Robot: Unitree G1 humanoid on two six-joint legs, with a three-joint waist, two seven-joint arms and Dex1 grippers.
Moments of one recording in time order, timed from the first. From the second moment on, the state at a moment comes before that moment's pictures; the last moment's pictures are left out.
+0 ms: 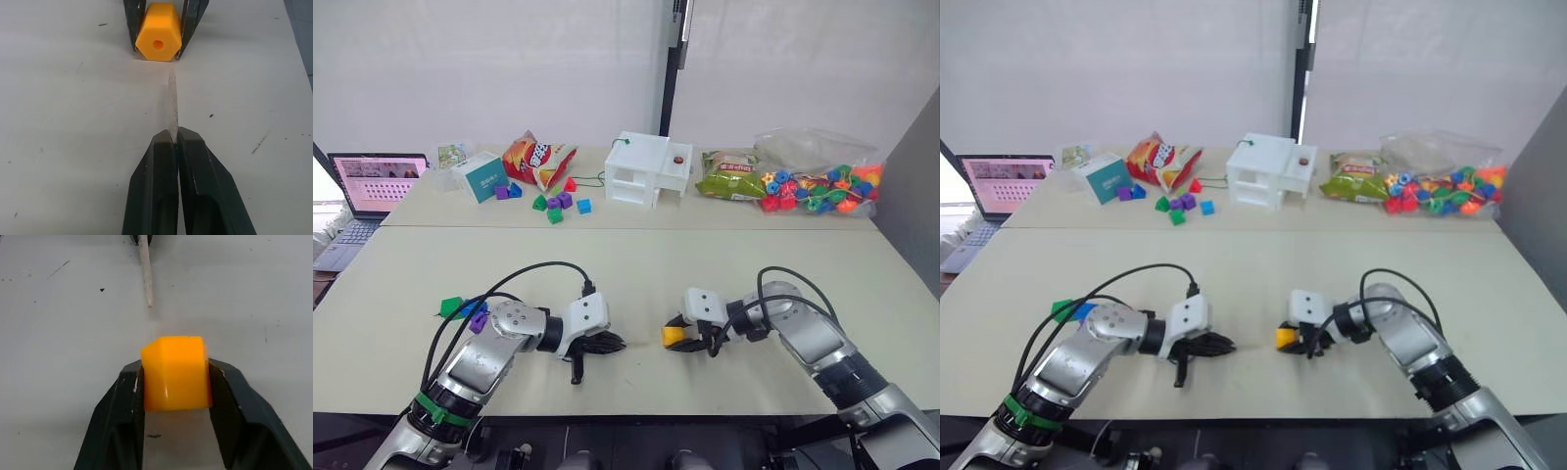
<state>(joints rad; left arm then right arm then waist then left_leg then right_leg) -0.39 0.60 -0.31 -0.20 -0.16 0.50 -1.09 -0.56 -0.69 0.41 0.06 0.10 0.23 1.22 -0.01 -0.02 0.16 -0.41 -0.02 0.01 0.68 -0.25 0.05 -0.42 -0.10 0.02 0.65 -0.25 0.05</state>
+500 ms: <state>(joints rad) -0.47 0.57 -0.38 -0.20 -0.12 0.55 -1.04 -0.50 -0.68 0.39 -0.11 0.05 0.41 1.15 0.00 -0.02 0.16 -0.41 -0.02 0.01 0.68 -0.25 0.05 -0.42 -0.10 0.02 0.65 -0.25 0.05</state>
